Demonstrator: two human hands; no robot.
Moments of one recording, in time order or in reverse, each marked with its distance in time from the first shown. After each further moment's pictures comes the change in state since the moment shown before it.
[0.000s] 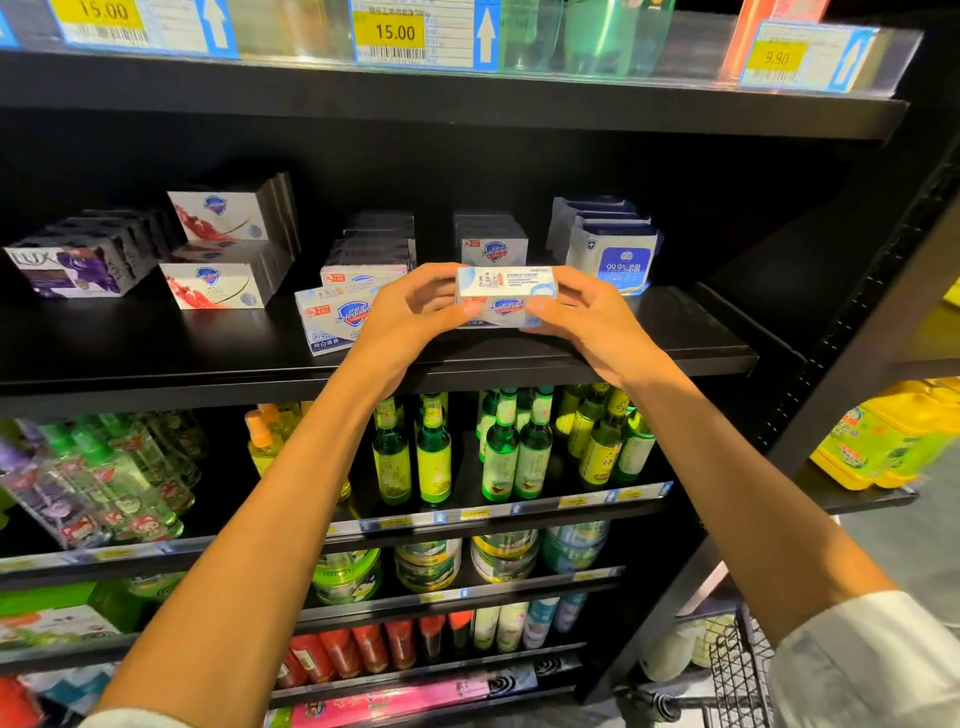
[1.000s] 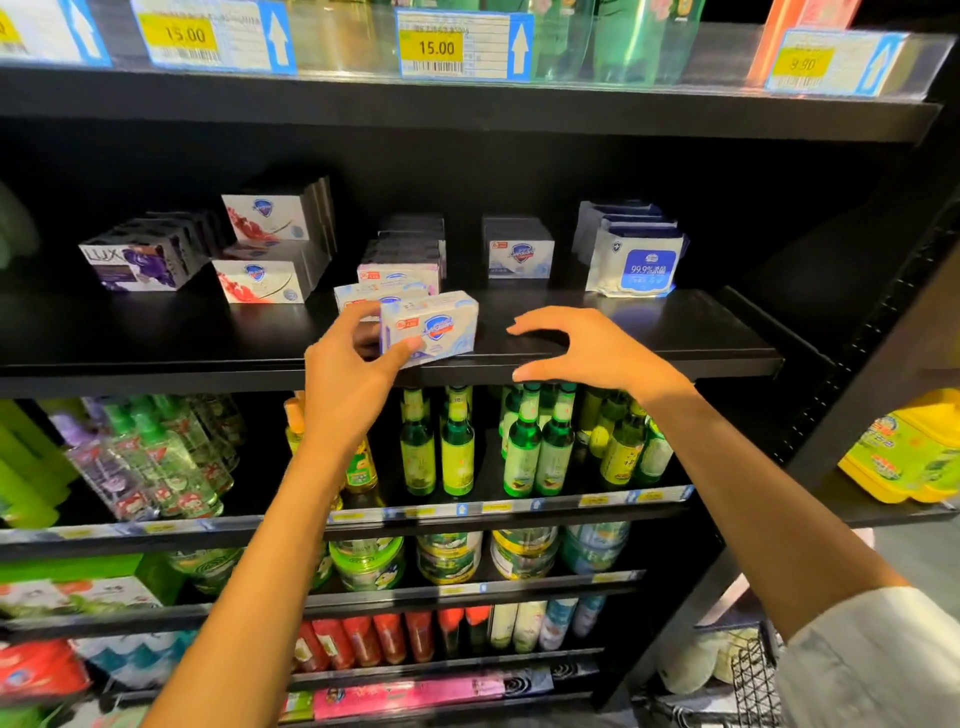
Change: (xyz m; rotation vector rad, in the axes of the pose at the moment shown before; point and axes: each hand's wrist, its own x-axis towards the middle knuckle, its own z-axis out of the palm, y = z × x) left_hand -0.077 -0.001 -0.041 0.405 0.483 0.009; right_hand 0.003 0.011 0.006 -0.858 -0.264 -0.113
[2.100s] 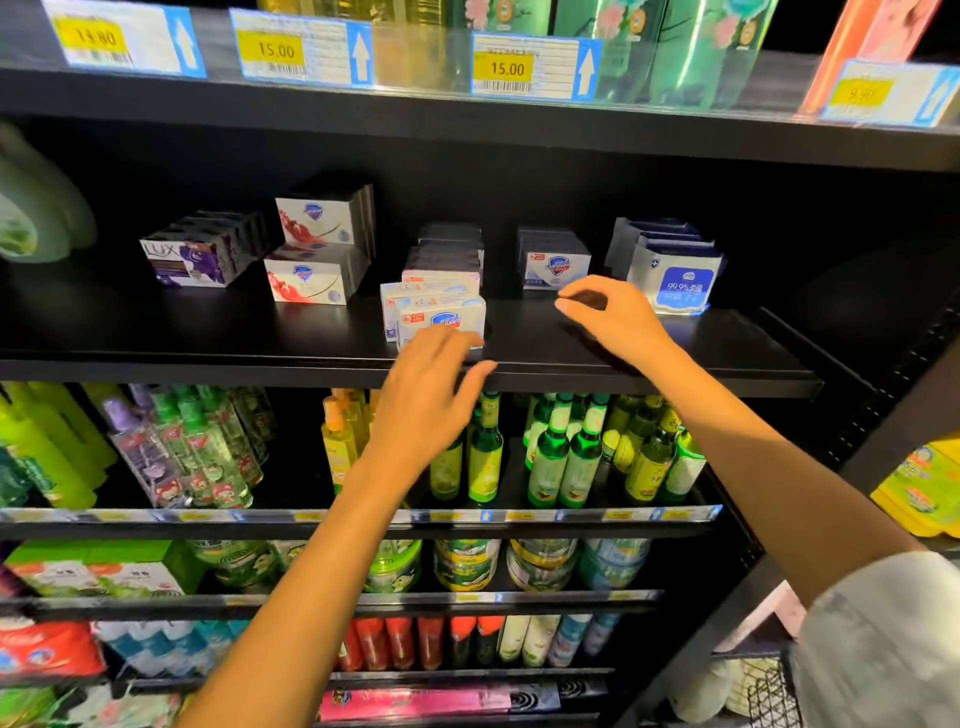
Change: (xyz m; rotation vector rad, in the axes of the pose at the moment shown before) left_hand -0.009 -0.018 0.016 0.456 -0.086 0.580; right_hand 0.047 0.000 -0.002 0.157 0.334 0.131
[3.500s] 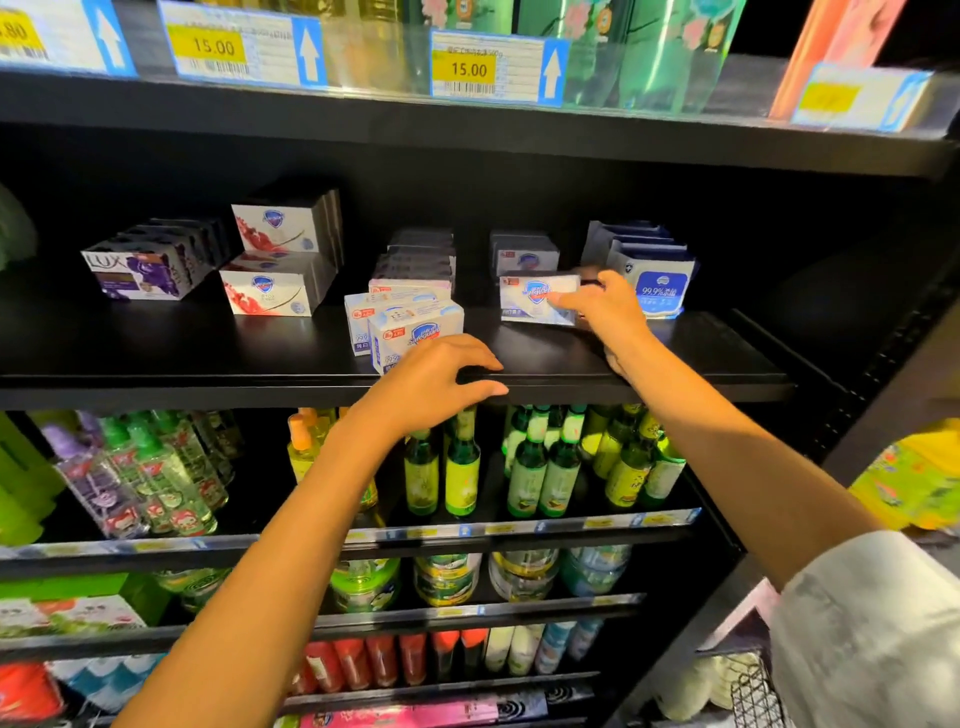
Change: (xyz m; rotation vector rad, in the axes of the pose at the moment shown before) left_hand 0.056 -0.008 0.019 -0.173 -0.535 0.001; right_hand 0.022 0.009 -0.001 0.404 0.216 0.347
